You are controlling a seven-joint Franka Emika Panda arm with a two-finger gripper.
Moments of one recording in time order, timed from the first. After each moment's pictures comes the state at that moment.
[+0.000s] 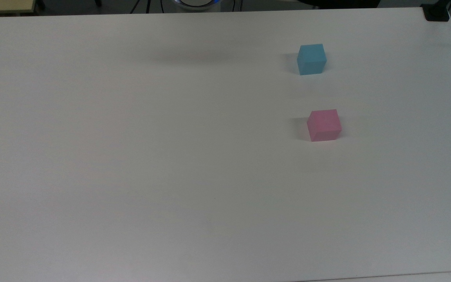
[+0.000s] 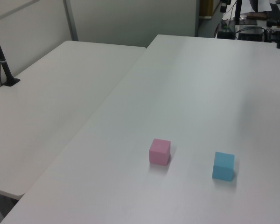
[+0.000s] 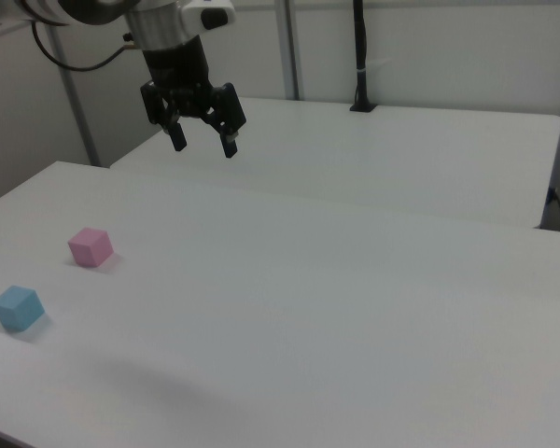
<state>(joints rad) -0.05 -0.05 -0.13 -1.53 -0.03 1.60 -0.20</state>
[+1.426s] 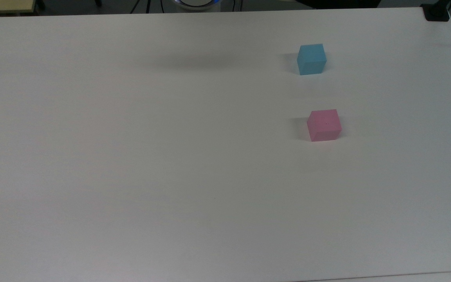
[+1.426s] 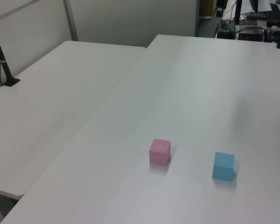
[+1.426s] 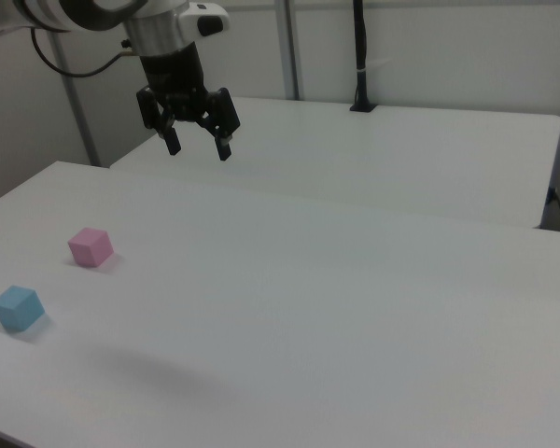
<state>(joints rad) -0.03 -0.02 -0.12 -1.54 -0.03 1.61 -0.20</state>
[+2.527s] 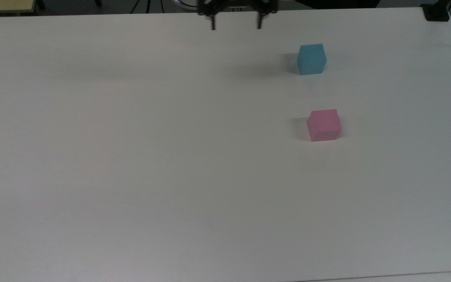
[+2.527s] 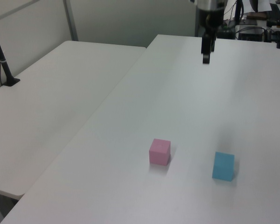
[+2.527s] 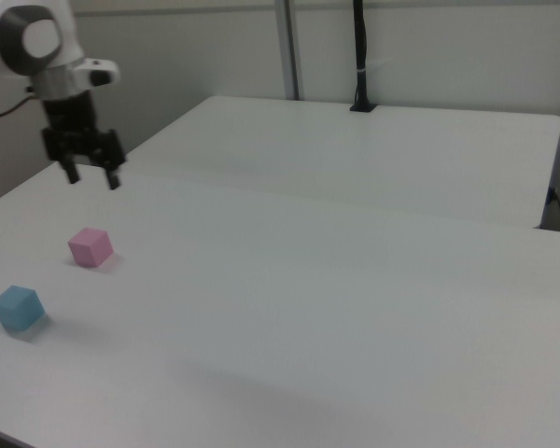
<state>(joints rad) 0.17 0.00 0.10 -1.70 -0.03 1.68 0.20</state>
